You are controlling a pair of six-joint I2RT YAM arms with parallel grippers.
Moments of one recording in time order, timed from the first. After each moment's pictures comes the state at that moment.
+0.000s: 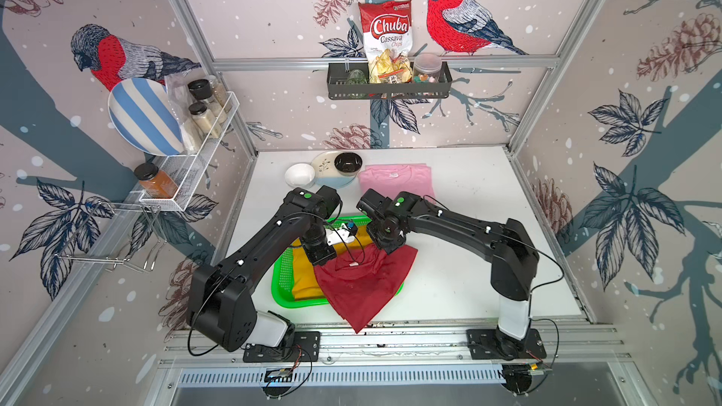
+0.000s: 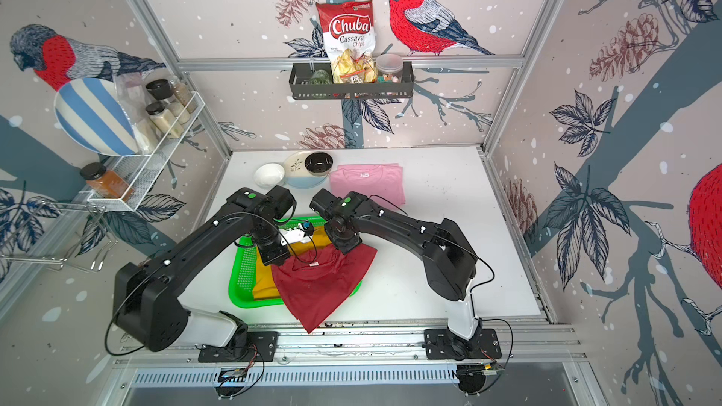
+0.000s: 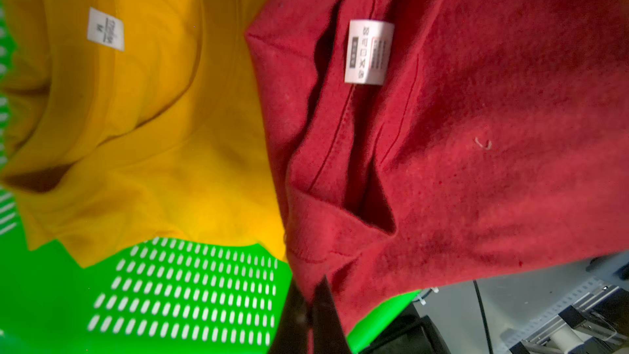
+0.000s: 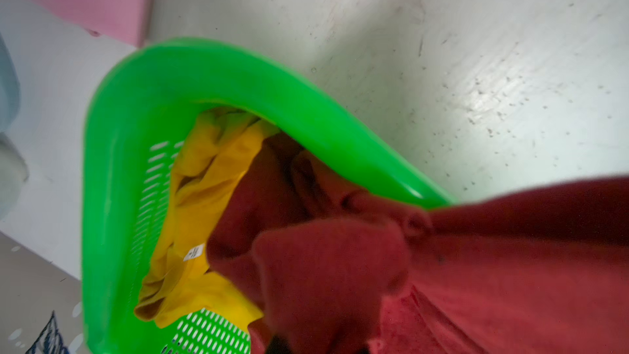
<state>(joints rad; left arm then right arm) -0.45 1.45 1.20 -1.39 0.14 0.60 1.00 1.96 1.65 -1.03 -0.01 1.80</state>
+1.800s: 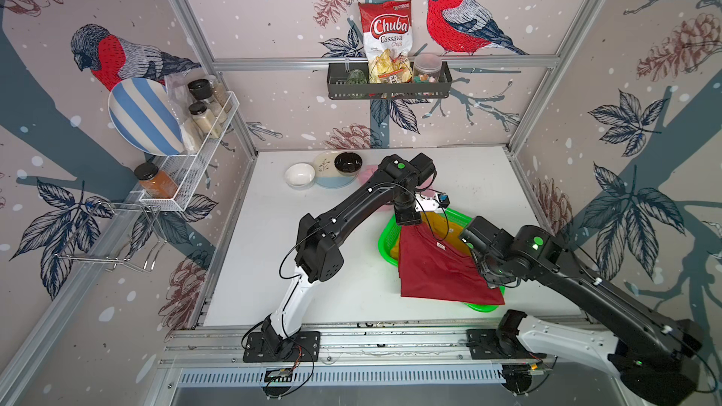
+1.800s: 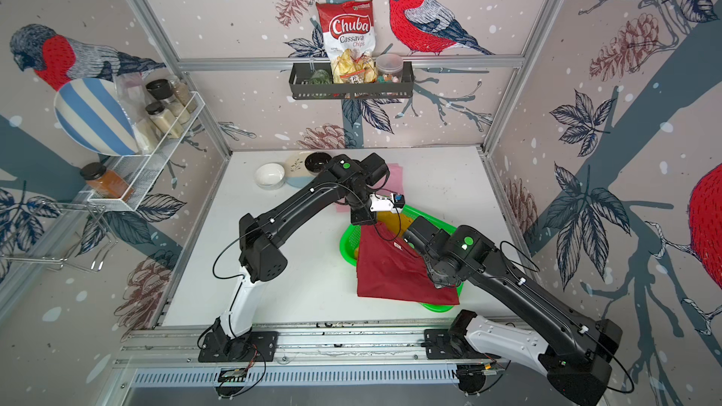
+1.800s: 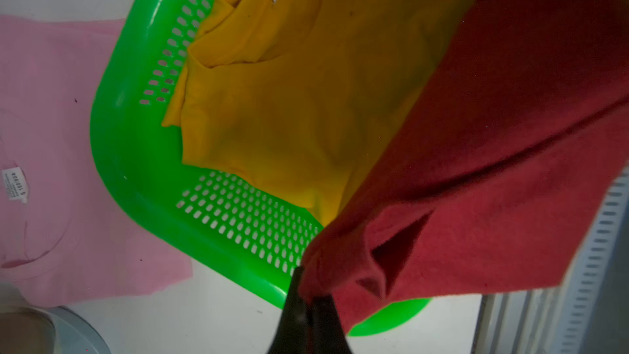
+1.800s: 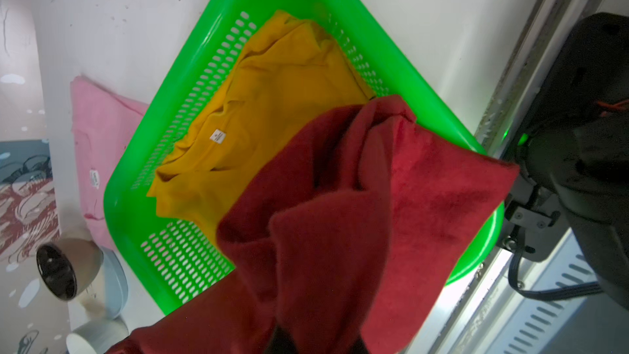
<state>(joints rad) -0.84 2.25 2.35 -1.44 0.16 0.68 0.83 1.00 1.07 -1.44 0.33 2.07</state>
